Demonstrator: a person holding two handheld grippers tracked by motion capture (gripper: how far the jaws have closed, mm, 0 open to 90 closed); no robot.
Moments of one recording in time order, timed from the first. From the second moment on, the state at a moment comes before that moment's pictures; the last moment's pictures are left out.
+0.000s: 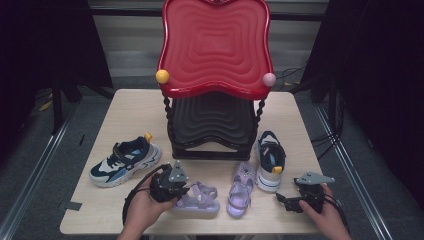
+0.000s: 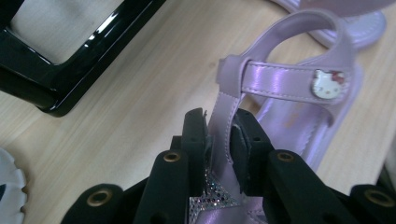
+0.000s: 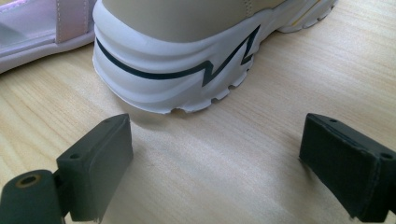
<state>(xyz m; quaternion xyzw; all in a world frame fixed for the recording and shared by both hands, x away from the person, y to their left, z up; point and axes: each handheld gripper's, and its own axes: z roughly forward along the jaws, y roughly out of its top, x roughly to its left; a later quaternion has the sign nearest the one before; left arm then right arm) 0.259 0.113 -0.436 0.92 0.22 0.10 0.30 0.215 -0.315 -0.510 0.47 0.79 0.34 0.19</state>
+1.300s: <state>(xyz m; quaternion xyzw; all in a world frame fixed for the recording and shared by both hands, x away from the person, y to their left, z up) 0.239 0.143 -0.455 0.93 0.28 0.06 0.23 0.215 -0.315 -0.510 0.47 0.79 0.34 0.19</state>
